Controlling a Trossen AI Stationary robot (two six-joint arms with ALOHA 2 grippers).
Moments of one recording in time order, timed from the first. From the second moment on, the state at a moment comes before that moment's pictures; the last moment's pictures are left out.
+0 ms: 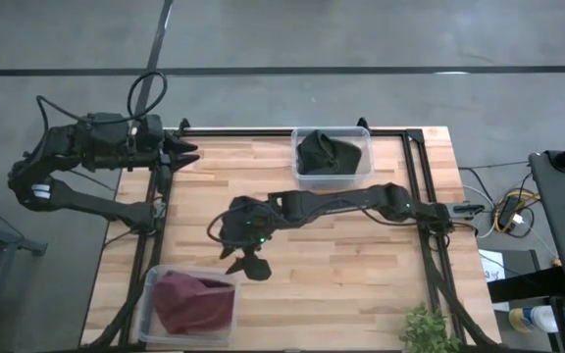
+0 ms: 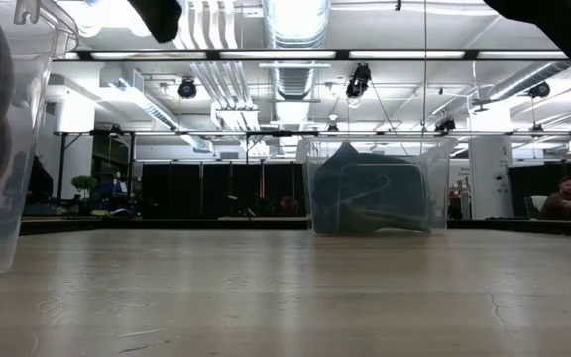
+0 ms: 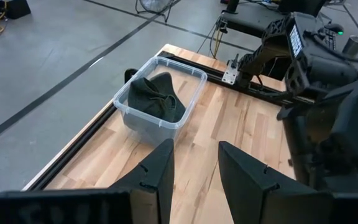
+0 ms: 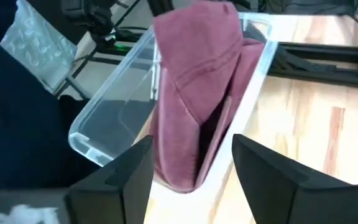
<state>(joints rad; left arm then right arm) 0.08 0.89 1.53 -1.04 -0.21 -0.26 0.13 2.35 2.35 -0.59 -0.47 0.08</state>
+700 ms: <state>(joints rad) 0.05 0.81 1.30 -0.88 -0.20 -0.20 0.09 2.18 2.34 -0.82 -0.31 -0.12</state>
